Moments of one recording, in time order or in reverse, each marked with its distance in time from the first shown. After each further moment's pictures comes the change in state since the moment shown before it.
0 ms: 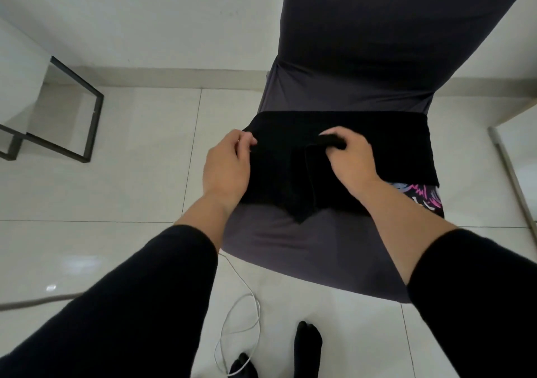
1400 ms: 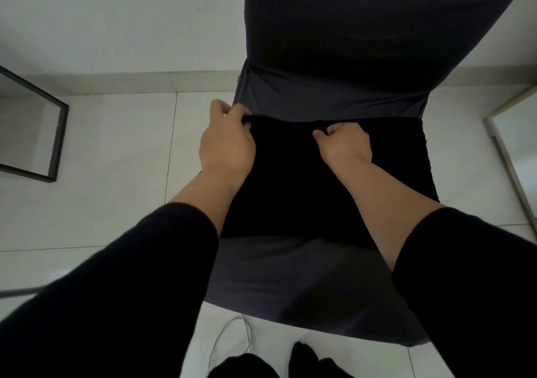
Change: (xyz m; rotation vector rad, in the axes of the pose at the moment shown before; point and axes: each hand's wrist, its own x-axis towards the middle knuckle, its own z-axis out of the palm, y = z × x) left_hand 0.087 0.028 0.072 0.346 0.013 0.158; right_hand 0.096 0.021 -0.005 -0.258 0.063 0.278
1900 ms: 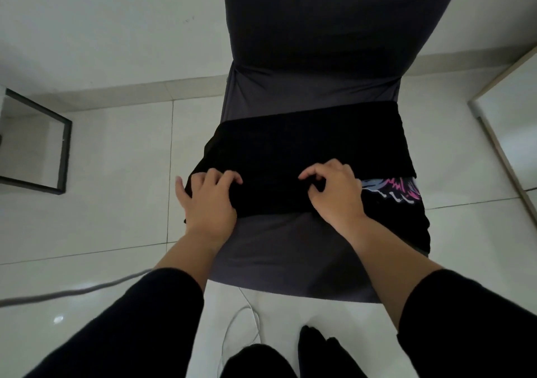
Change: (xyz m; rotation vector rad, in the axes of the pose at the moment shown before) left_hand -0.106 -0.037 -0.020 0.362 -0.240 0.096; right_hand -0.096 0.067 0.003 -0.140 -0.019 -0.326
